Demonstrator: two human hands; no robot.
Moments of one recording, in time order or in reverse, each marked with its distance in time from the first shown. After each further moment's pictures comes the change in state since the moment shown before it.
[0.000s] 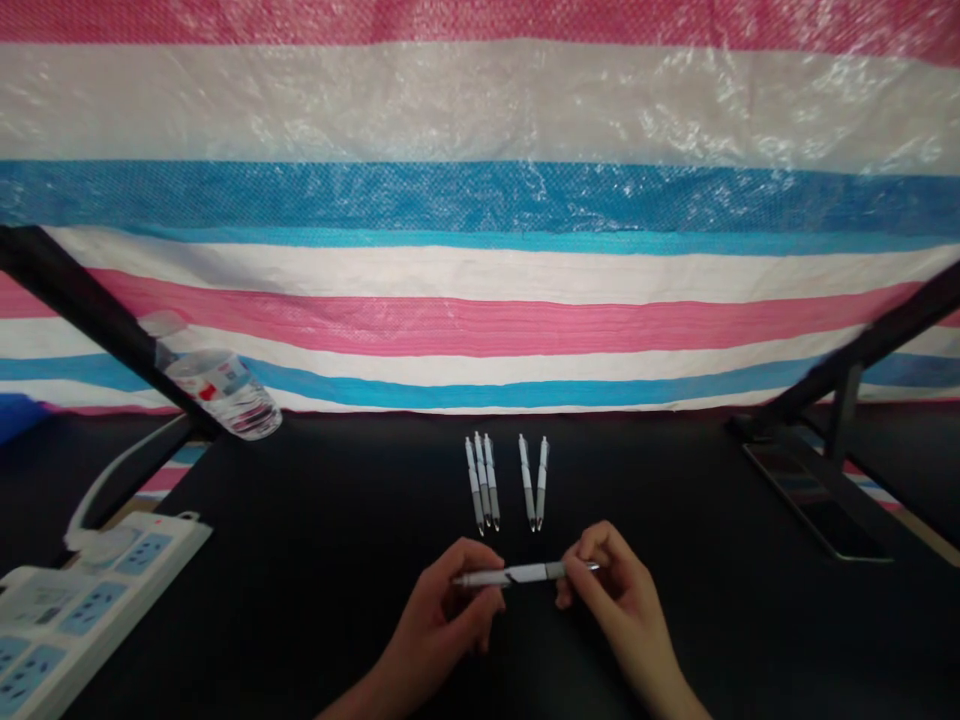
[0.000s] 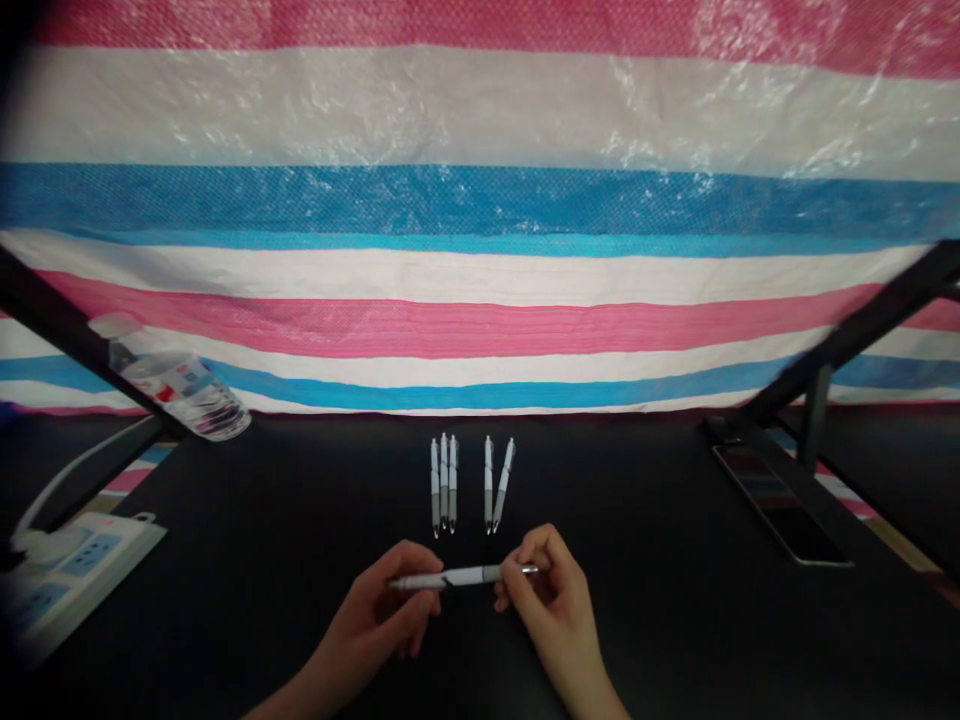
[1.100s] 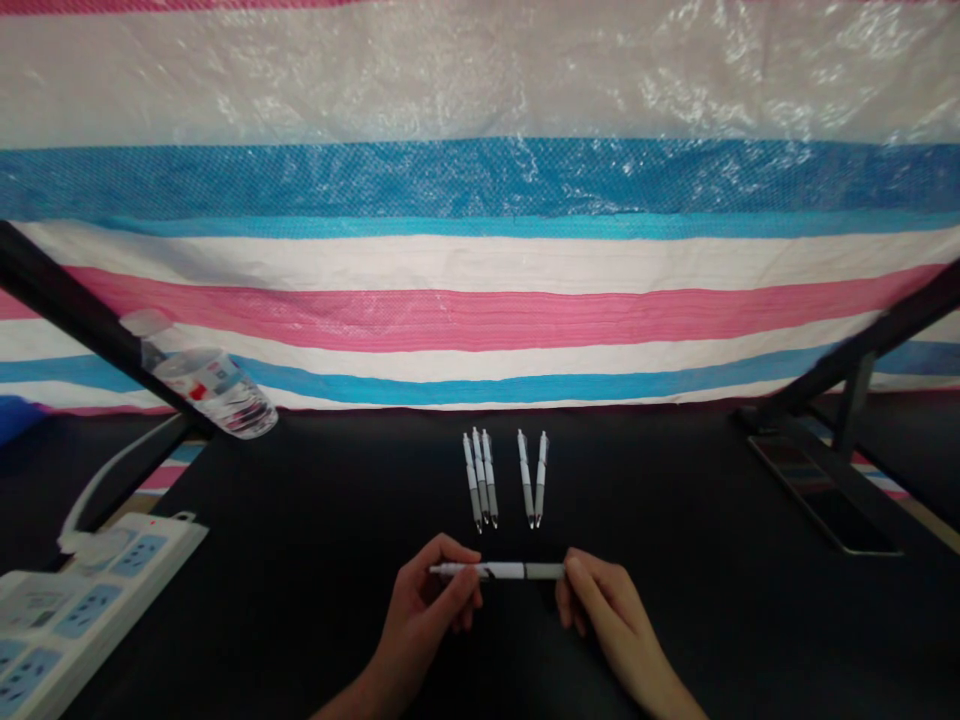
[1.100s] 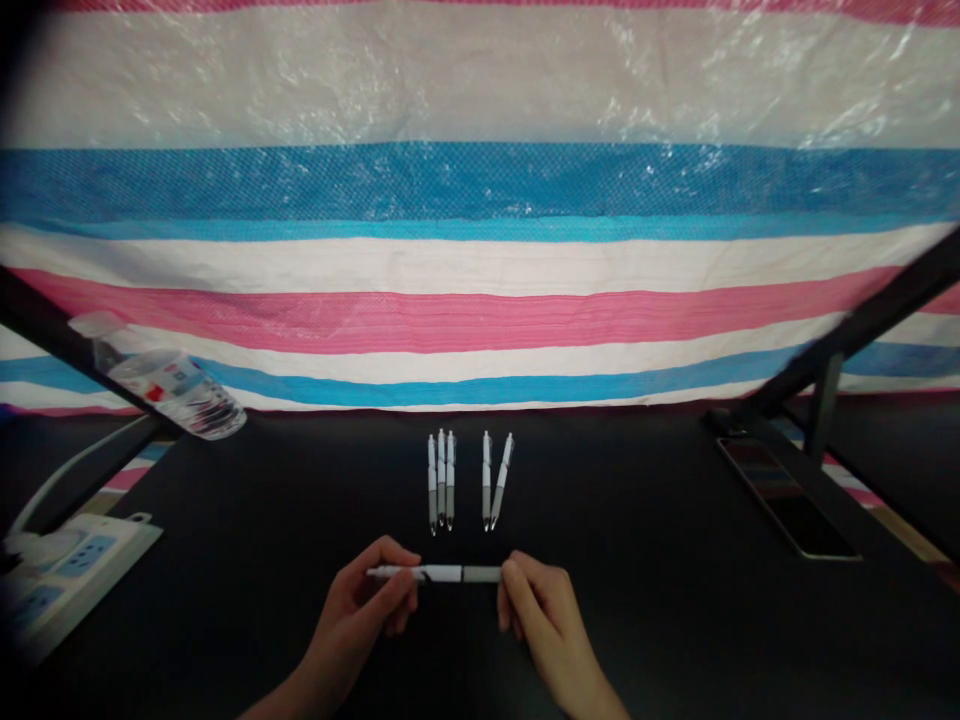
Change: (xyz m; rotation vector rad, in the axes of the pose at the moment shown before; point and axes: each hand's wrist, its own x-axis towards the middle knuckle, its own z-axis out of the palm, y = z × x) left_hand 0.000 -0.006 -0.002 -0.086 0.258 -0.059; right_hand -0.003 0.005 -0.007 -0.316 -0.235 0.068
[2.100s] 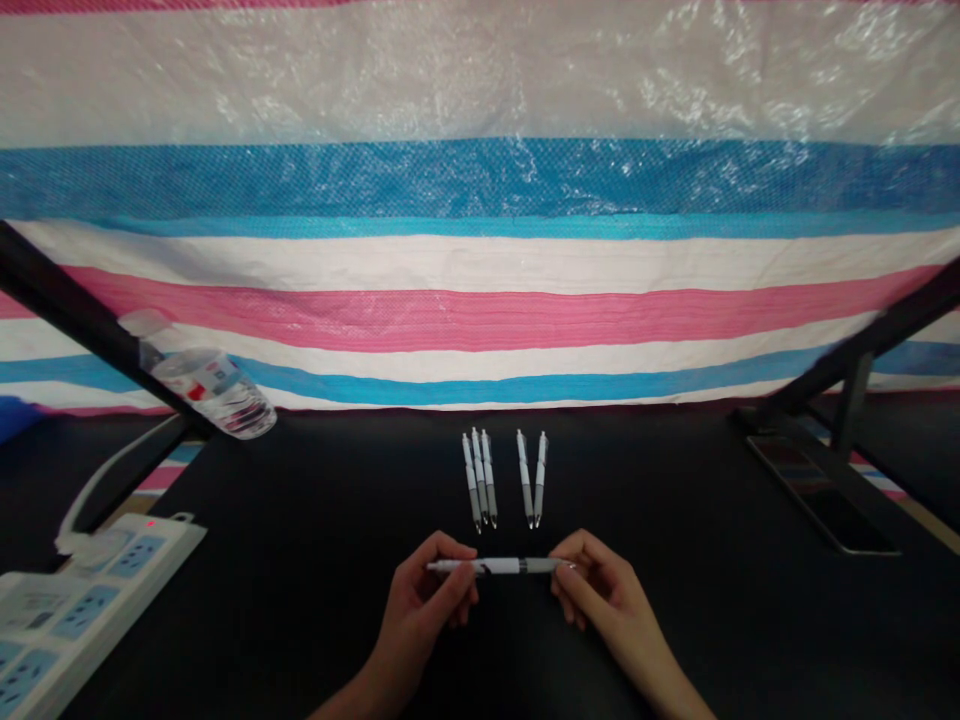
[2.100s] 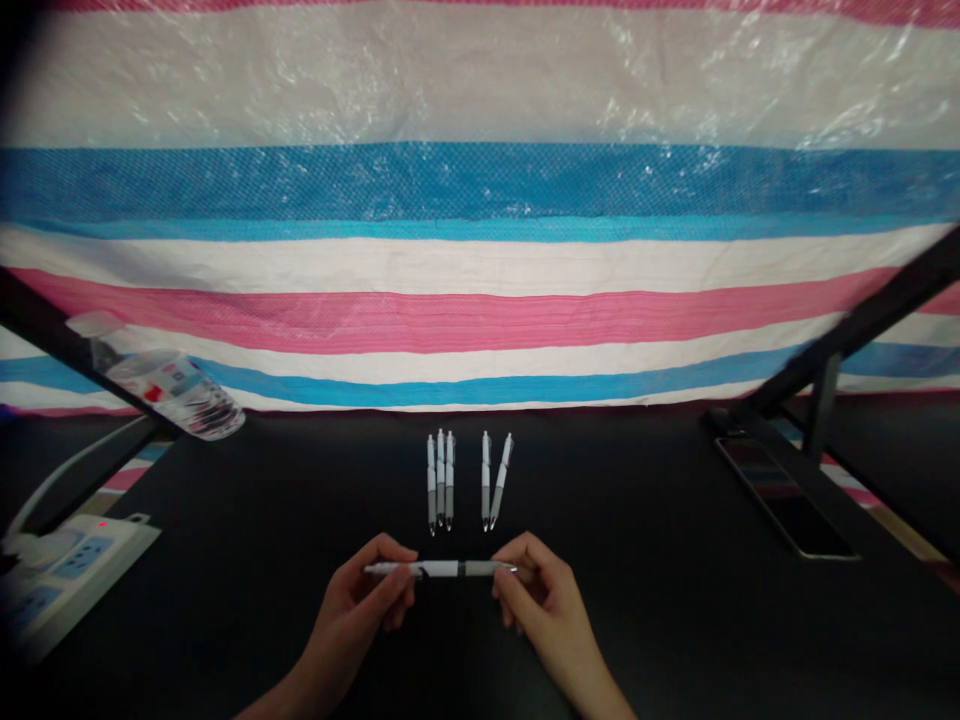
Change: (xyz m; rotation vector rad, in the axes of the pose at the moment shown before) left_hand 0.003 -0.005 -0.003 -0.008 0.012 0.025; right_hand 0.005 0.007 0.001 0.307 0.046 0.080
